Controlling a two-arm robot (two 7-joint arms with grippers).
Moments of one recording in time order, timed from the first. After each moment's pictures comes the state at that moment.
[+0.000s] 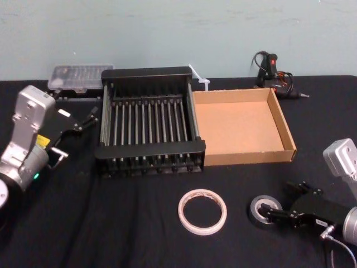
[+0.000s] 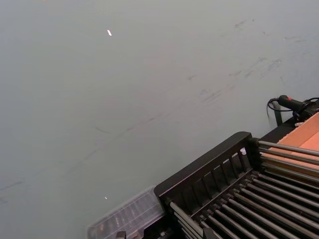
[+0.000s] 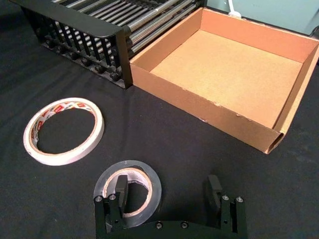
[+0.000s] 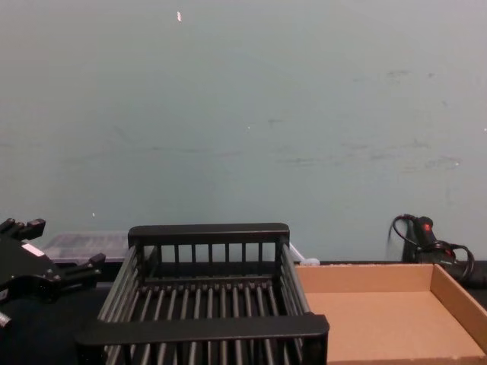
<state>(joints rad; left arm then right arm) -0.20 0.60 0.45 -1.41 -0.25 -0.12 0.03 -0.17 0.69 -0.25 -1.76 0.42 0.33 0.38</state>
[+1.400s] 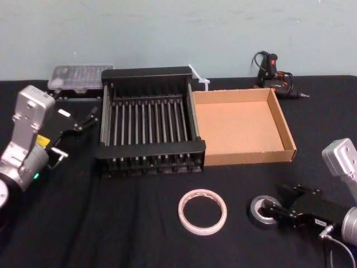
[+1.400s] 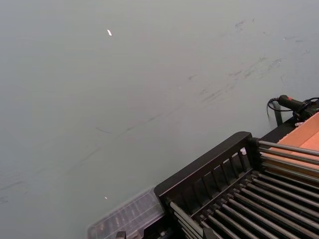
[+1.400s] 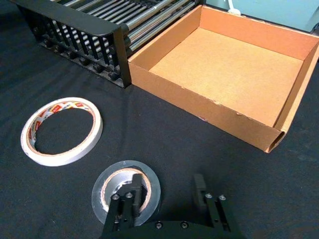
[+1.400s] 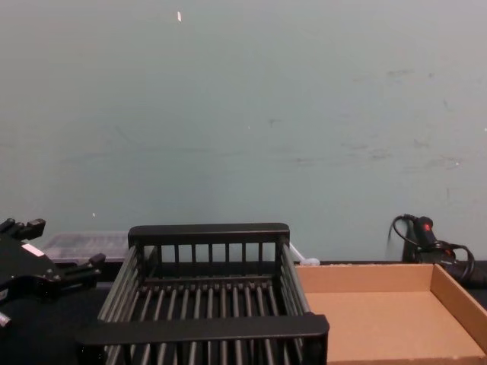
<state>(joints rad) -0.20 0.60 0.45 -1.41 -0.25 -0.12 0.03 -0.16 0.68 -0.25 -1.75 0.42 0.33 0.38</state>
